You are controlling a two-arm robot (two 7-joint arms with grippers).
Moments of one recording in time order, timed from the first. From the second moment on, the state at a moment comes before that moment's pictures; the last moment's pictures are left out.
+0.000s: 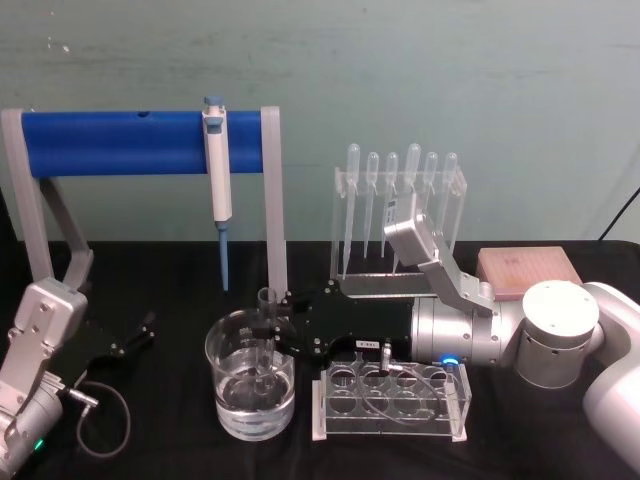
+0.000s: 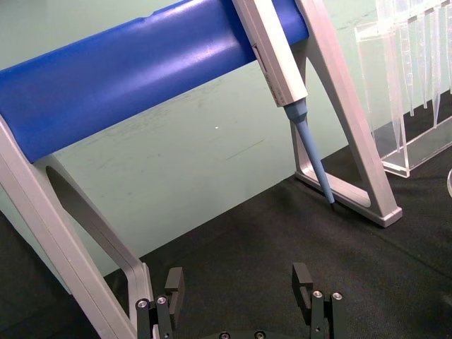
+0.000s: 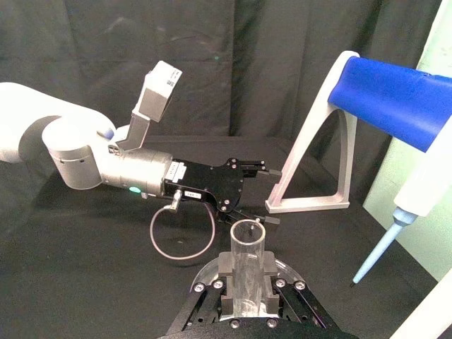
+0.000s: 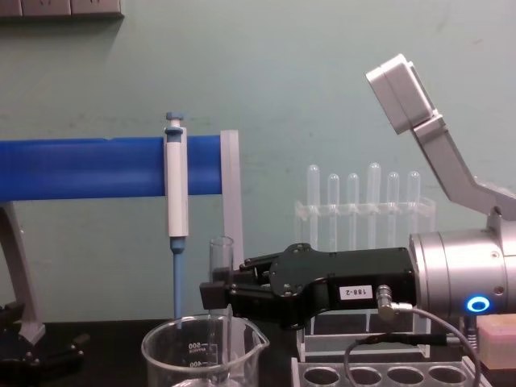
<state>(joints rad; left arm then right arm) -0.20 0.60 0.45 -1.41 -0.25 -0.12 0.03 0.69 0.37 -0.74 -1.16 0.49 -0.10 0.90</state>
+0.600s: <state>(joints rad) -0.20 0.60 0.45 -1.41 -0.25 -0.12 0.03 0.69 0.37 -0.74 -1.16 0.49 -0.10 0.90</state>
